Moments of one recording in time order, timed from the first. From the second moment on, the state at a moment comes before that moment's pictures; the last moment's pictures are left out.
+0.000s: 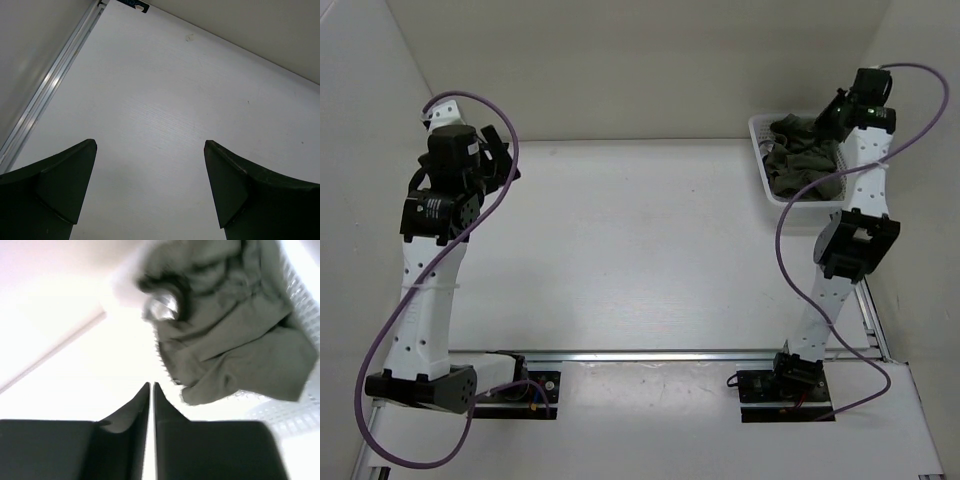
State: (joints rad) left arm -0.13 1.22 1.67 -0.91 -0.38 -0.37; right arm -0.22 2.21 2.38 -0.84 -0.14 0.45
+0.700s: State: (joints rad) left arm -0.13 1.26 1.58 -0.97 -0.33 -0.40; right arm -0.21 2.37 2.35 -0.86 0.03 0.36
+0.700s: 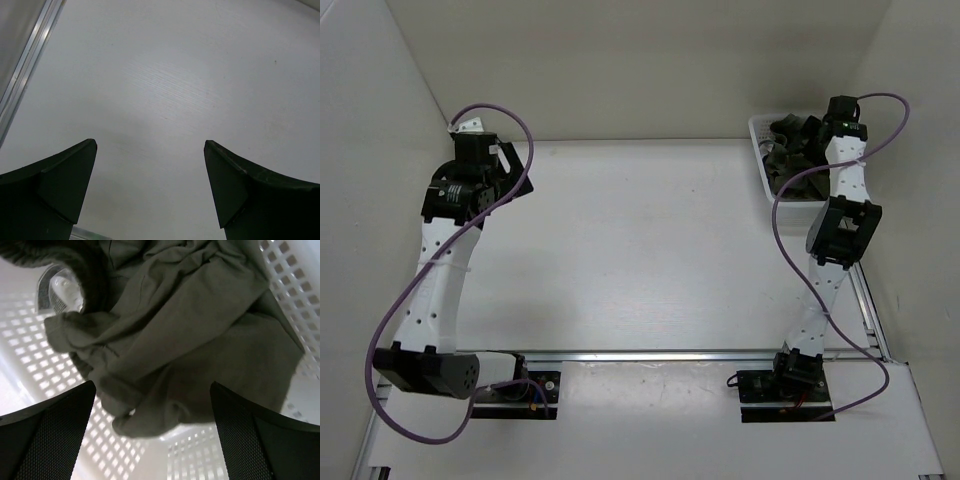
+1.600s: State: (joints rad) left arm -0.13 1.19 1.57 -1.02 -0.32 -0.43; right arm -0.15 2.13 2.41 -0.77 -0.14 0.44
